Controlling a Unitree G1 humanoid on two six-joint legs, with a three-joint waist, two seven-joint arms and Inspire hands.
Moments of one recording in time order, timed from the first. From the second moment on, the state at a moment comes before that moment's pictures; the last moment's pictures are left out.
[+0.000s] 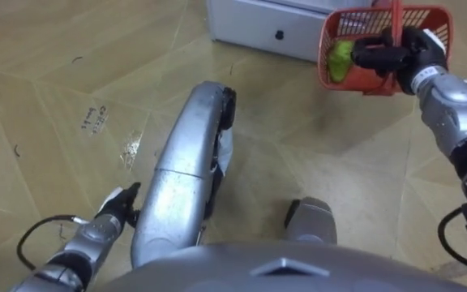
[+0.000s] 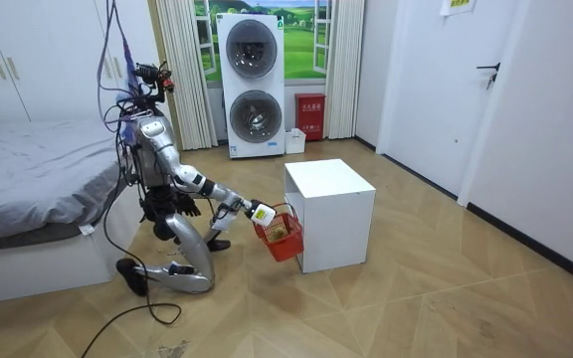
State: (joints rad) left arm -0.05 0.35 -0.37 1.17 -0.07 -0.03 -0.01; right arm -0.42 -0.55 0.29 0.82 0.54 0.02 0.07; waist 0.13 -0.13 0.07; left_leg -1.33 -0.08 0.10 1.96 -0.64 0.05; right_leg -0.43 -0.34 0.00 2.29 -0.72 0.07
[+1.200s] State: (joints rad) left arm 0.07 0.32 -0.06 0.99 0.09 0.12 0.08; right arm -0.29 -0.47 0.13 0.29 0.34 0.01 0.22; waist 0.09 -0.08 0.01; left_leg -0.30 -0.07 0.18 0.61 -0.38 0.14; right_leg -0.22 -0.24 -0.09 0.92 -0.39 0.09
